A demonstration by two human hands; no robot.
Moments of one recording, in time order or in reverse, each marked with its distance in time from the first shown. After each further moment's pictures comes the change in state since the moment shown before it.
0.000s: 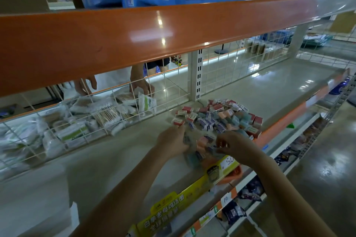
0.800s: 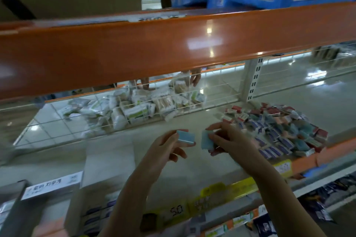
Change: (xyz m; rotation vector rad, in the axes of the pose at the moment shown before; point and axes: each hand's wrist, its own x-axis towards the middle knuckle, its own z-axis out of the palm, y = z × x) left_hand -0.168 -0.063 -0.059 -1.356 0.260 -0.335; right_hand 0.014 -0.152 0.012 1.147 -0.050 -0.096
